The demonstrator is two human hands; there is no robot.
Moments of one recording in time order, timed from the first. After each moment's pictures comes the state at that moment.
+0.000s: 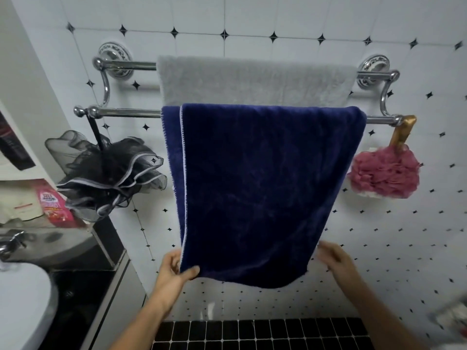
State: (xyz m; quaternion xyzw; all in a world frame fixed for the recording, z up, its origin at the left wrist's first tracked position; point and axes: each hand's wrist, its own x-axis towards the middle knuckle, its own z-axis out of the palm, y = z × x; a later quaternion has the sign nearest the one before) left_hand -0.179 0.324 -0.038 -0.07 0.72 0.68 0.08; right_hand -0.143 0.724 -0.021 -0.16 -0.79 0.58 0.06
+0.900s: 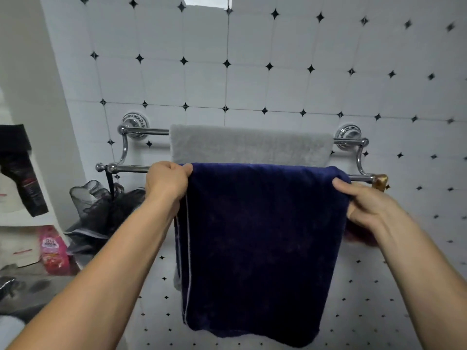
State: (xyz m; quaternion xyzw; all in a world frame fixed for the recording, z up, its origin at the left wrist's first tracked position) left_hand -0.266 0.362 0.269 -0.11 0.72 0.65 -0.21; right_hand -0.208 0.724 0.262 -0.08 -0.58 0.81 0.07
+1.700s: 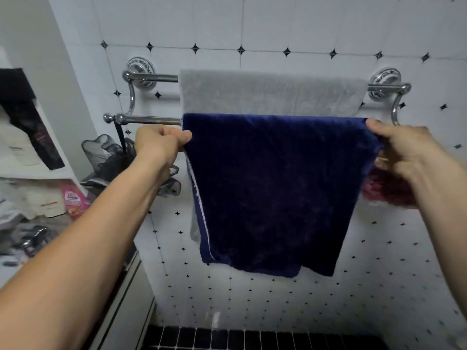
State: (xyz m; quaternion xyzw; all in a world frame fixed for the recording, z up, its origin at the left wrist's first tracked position) left_hand -0.258 0.330 0.247 -0.06 0.72 0.66 -0.20; right_hand -0.210 0.720 0.277 -0.18 -0.69 0.68 0.17
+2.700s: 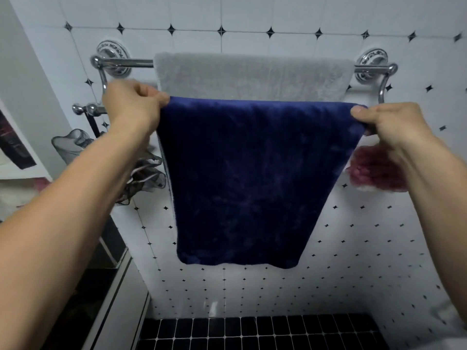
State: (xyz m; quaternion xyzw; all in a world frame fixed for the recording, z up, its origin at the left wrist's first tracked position) left_hand -0.280 0.334 0.283 -0.06 0.77 0.56 -0.31; right_hand -0.200 0.717 0.276 -0.16 -0.78 0.54 0.27
